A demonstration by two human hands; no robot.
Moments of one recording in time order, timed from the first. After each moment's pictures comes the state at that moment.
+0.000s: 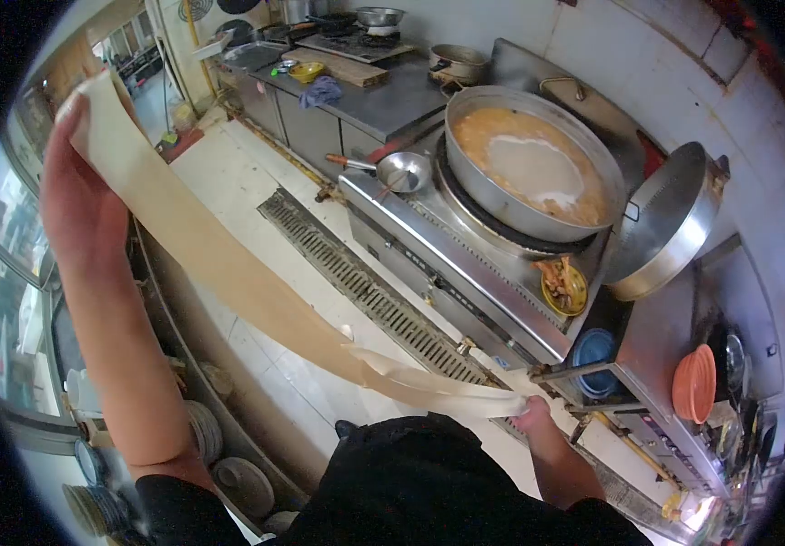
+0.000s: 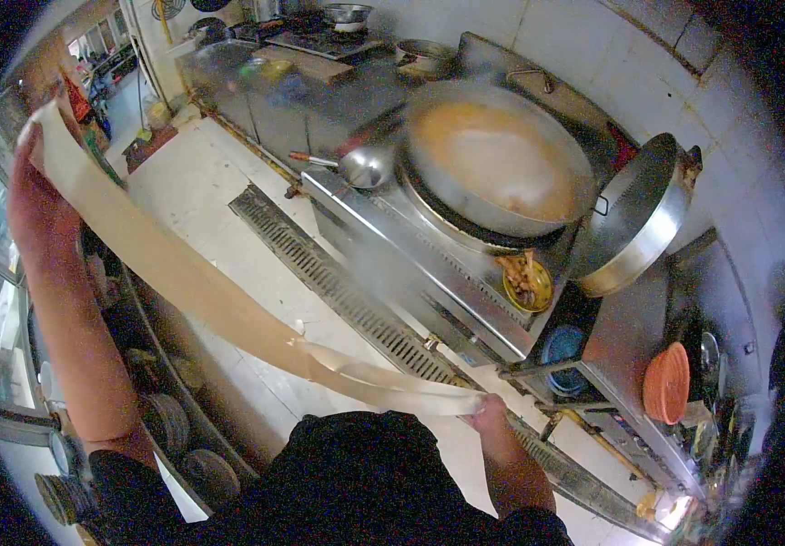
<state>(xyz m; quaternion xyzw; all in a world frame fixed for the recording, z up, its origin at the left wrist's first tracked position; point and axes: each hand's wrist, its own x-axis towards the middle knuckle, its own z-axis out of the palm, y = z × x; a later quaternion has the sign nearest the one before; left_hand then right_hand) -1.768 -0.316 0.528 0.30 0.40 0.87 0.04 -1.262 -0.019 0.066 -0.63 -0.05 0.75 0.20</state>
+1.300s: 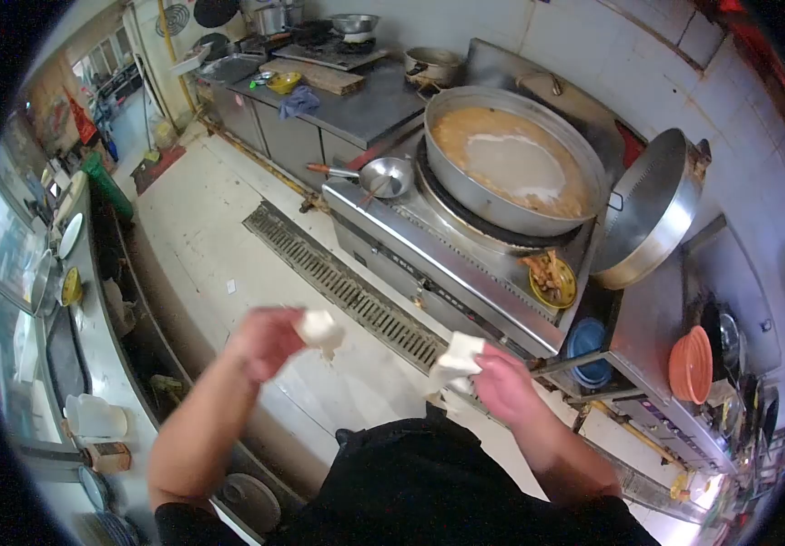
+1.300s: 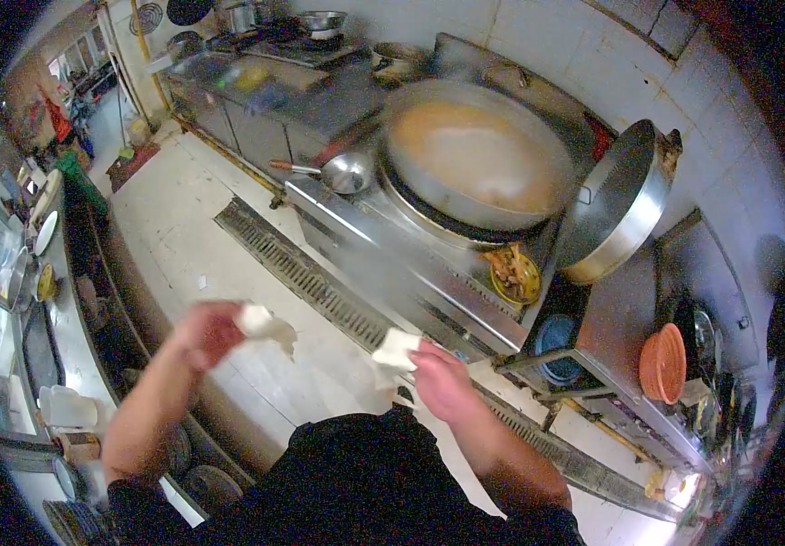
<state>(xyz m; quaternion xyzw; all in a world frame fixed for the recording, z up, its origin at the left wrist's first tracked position) -1.696 -0.285 0.317 0.00 0.53 0.67 0.52 -1.405 -0.086 0.261 -0.25 -0.34 0.89 0.18</state>
